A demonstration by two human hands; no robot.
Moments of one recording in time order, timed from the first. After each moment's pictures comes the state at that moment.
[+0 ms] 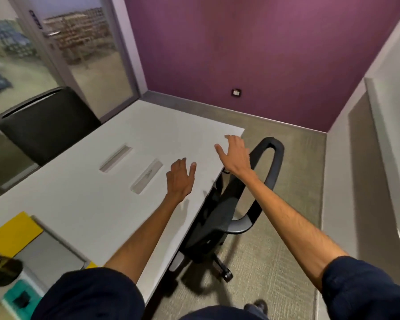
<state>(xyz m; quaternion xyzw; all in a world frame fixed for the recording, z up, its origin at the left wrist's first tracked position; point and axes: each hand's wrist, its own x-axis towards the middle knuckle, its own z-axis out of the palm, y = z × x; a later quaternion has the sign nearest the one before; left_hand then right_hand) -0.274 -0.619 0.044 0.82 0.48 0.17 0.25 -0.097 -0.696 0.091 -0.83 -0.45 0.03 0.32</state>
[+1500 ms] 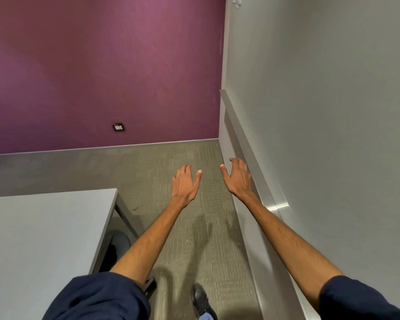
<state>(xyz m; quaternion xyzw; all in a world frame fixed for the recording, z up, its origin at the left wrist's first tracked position) 0.281 -0.748 0.044 0.95 0.18 0.10 0.23 0.360 -0.912 0.051 -0.93 -0.14 -0.02 0.34</state>
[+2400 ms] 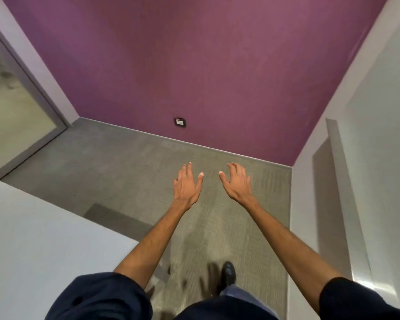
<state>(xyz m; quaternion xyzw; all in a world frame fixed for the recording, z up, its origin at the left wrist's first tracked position) 0.541 -0.407 -0.003 0.88 0.41 0.08 0.23 0.677 -0.524 -0.005 -0.89 -0.37 0.10 0.26</state>
